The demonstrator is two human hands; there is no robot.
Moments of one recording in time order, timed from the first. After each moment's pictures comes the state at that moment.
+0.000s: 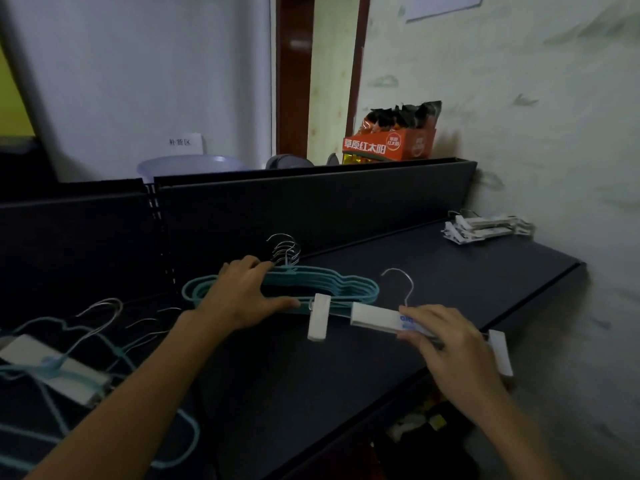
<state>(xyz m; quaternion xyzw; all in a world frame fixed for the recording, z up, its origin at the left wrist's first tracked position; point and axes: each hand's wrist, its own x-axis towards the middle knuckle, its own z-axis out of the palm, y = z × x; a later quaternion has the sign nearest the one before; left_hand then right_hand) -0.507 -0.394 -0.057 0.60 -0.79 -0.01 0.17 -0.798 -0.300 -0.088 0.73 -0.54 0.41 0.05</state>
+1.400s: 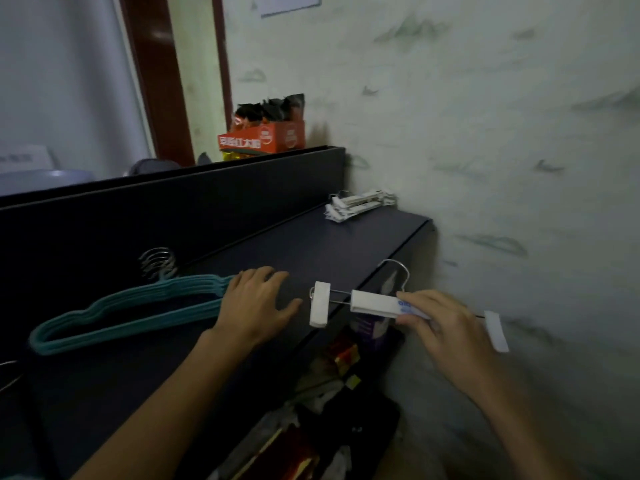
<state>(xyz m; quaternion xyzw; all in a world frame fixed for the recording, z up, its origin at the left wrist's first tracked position) -0.676 -0.366 -0.074 0.44 -0.87 0.03 0.21 -0.912 -0.203 -0.082 0.63 -0.65 0.40 0.13</state>
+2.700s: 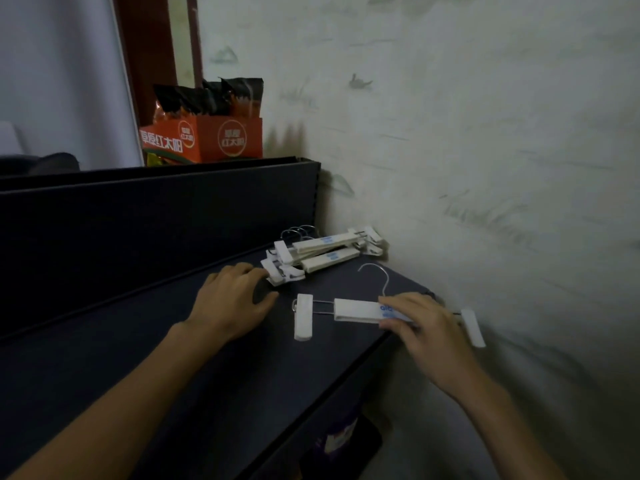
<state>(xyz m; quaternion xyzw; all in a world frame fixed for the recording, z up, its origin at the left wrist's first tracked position) -0.929 -0.596 -0.074 0.51 -0.84 0.00 0.21 -1.201 -0.469 -0.085 0.71 -0.60 0.36 0.07</state>
